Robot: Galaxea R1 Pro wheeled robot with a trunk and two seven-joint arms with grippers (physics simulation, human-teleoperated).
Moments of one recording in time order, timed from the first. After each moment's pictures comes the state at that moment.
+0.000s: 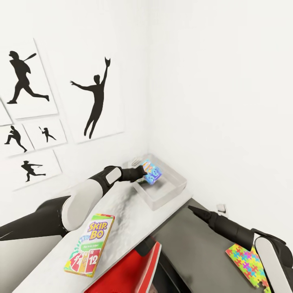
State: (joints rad) left arm -1.31 -0.17 0.25 -0.03 0.25 0.50 -0.38; right arm -0.21 -0.15 -0.25 -1.59 -0.74 1.00 0.66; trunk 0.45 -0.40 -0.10
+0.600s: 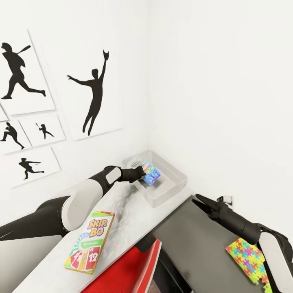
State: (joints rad) left arm -1.31 -0.17 0.26 -0.03 0.26 0.50 -0.33; right arm -0.24 -0.14 -0.27 -1.59 -0.90 1.01 0.81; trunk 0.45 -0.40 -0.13
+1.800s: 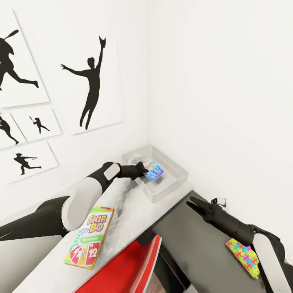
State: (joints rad) left arm -1.31 -0.17 0.26 -0.10 0.34 0.63 -0.37; right arm -0.23 -0.13 -0.22 -1.59 -0.90 1.00 0.81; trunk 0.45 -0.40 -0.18
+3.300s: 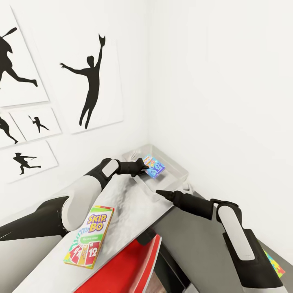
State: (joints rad) left arm -1.31 -0.17 0.25 -0.17 0.38 0.72 -0.38; right arm -0.44 -0.07 0.07 -1.59 -1.00 1.04 0.17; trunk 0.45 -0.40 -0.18
